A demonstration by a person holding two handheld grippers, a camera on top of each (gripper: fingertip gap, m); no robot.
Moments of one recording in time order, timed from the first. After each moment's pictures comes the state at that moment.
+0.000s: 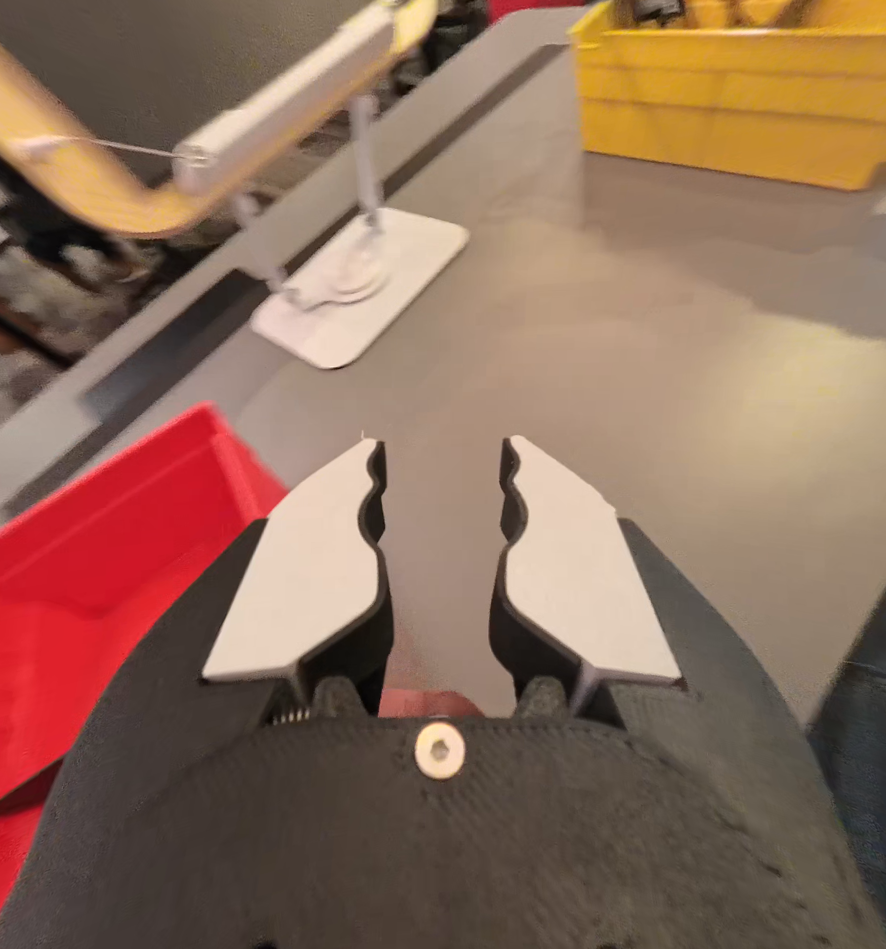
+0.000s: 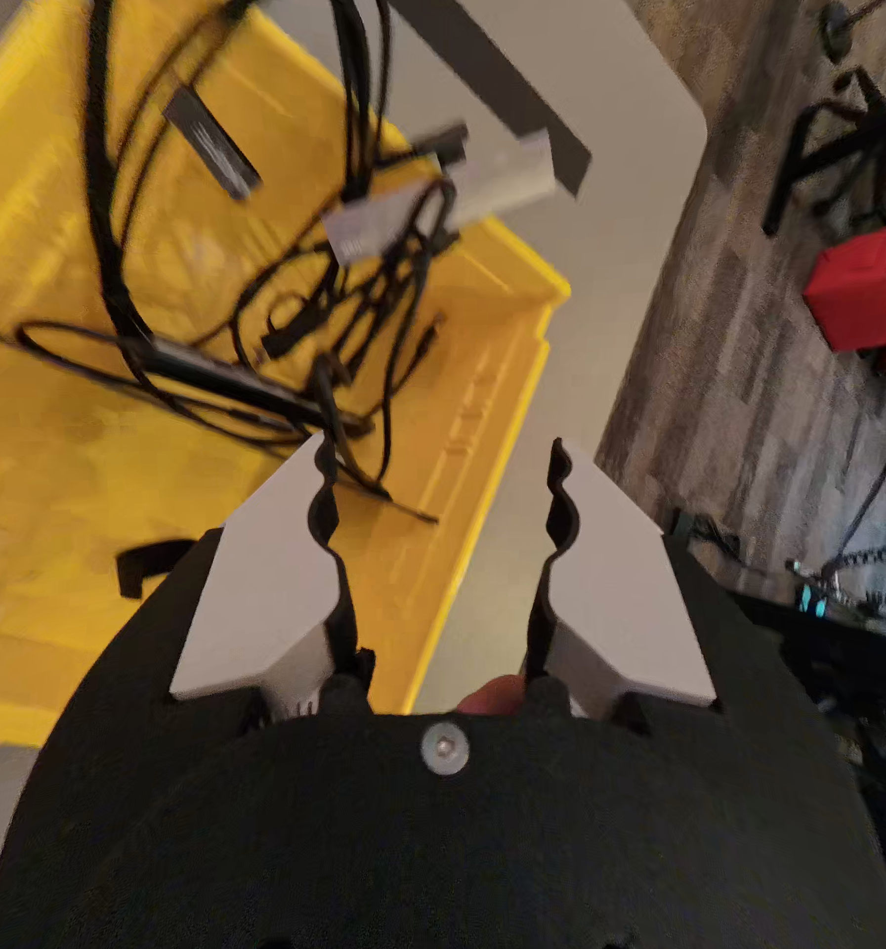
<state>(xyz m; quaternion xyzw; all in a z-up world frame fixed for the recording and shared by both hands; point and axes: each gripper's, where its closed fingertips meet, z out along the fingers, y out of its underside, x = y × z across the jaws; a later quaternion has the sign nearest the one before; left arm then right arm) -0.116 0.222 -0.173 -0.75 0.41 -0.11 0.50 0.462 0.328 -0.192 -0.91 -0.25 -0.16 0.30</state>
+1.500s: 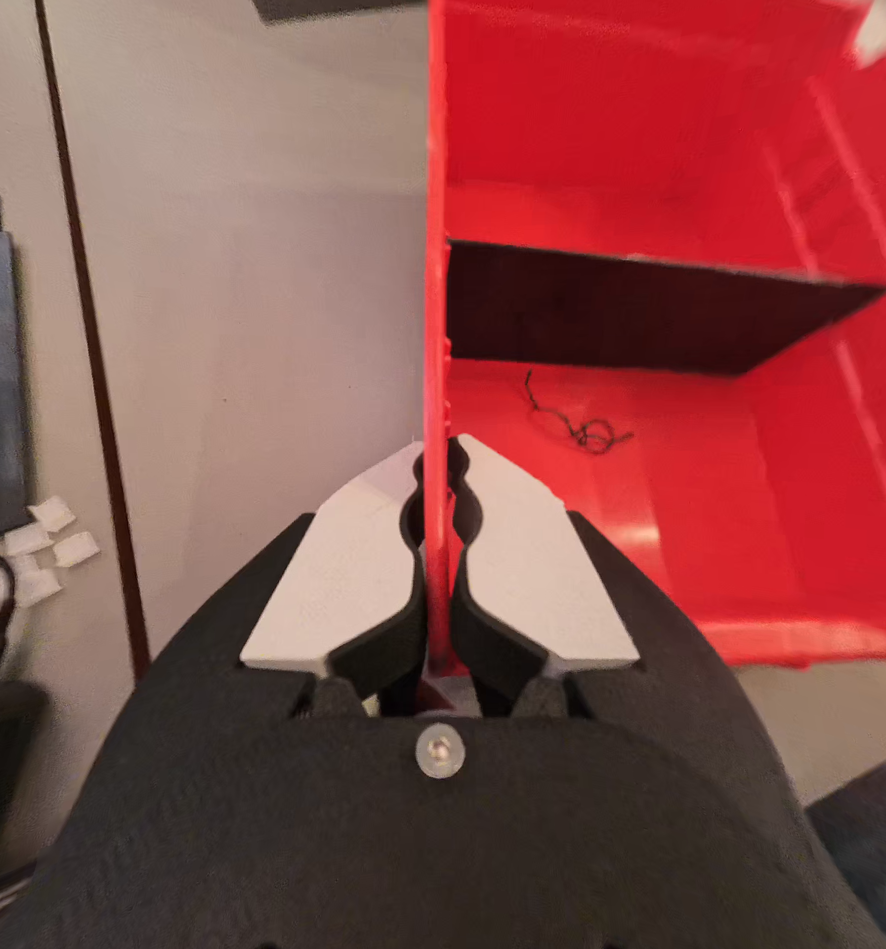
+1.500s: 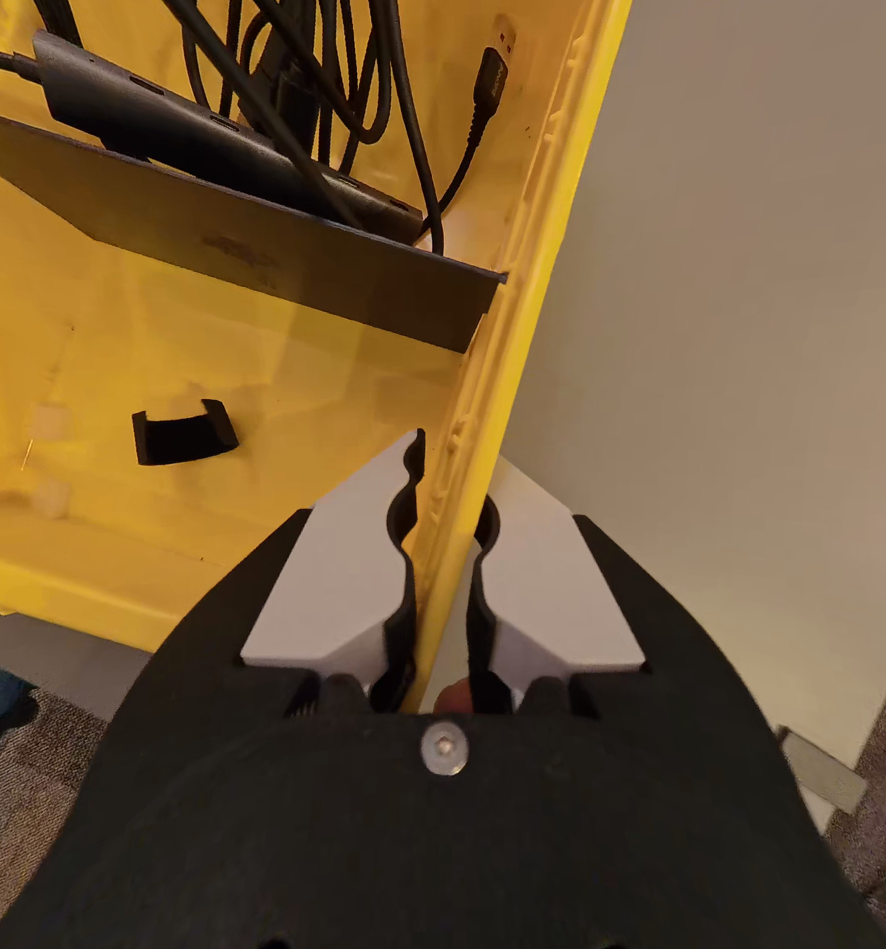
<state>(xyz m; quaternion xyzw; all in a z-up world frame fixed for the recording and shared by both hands) -0.404 0.250 -0.259 -0.89 0.15 -0.12 0.41 0.427 0.225 -0.283 -0.93 -0.21 0.06 0.29</state>
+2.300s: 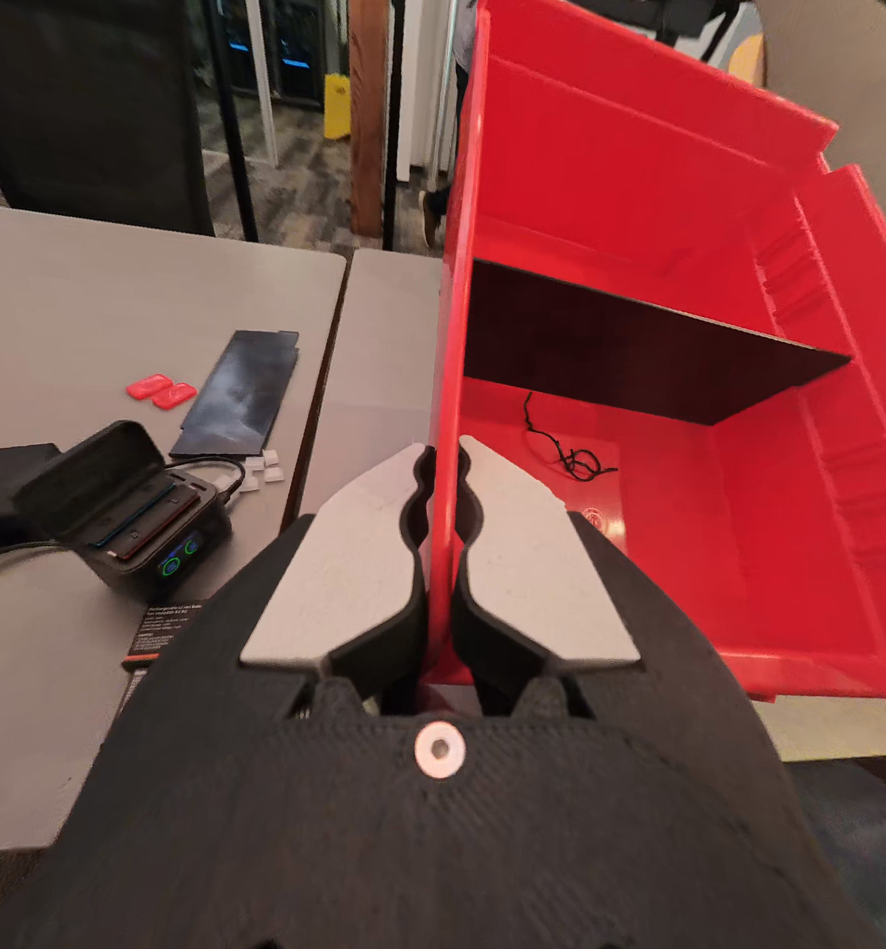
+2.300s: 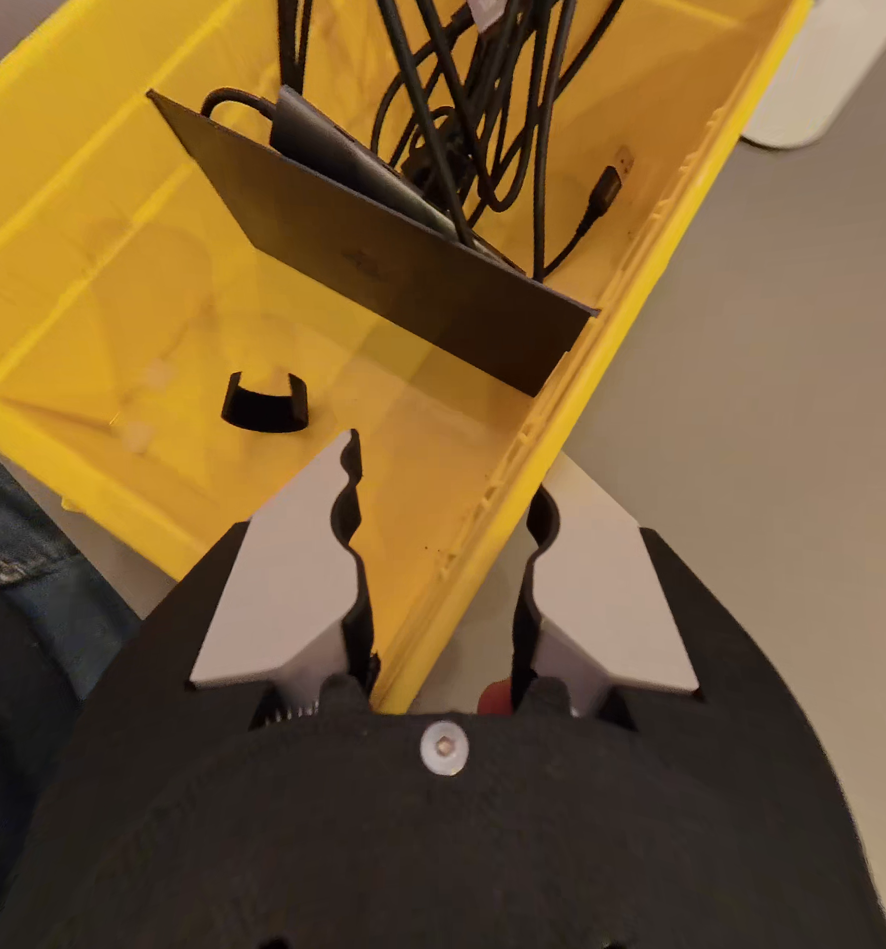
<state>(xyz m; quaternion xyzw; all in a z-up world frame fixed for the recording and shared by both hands) -0.466 0.146 -0.154 -0.79 -0.01 -0.09 0.61 0.118 0.194 -0.275 -0.87 -0.30 0.15 0.36</state>
